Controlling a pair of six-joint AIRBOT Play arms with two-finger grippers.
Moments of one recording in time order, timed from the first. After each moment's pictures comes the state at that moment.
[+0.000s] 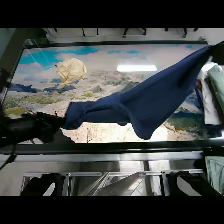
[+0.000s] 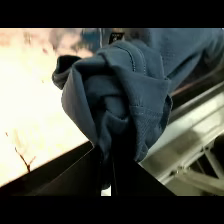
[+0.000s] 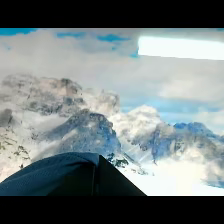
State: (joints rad) left arm -0.23 -0.61 1.11 1.04 -1.38 -1.50; right arm -0.08 -1.09 1.77 -1.27 1.30 1.41
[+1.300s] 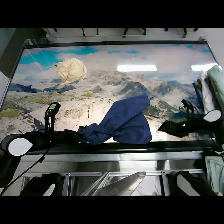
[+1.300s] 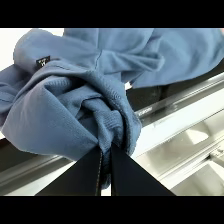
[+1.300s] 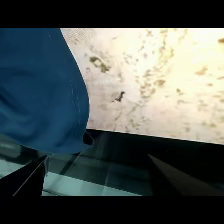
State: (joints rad) left arm -0.31 -0.61 0.64 1.06 -1.12 -1.52; right arm -0.27 -1.03 0.64 -0.98 1.25 1.25
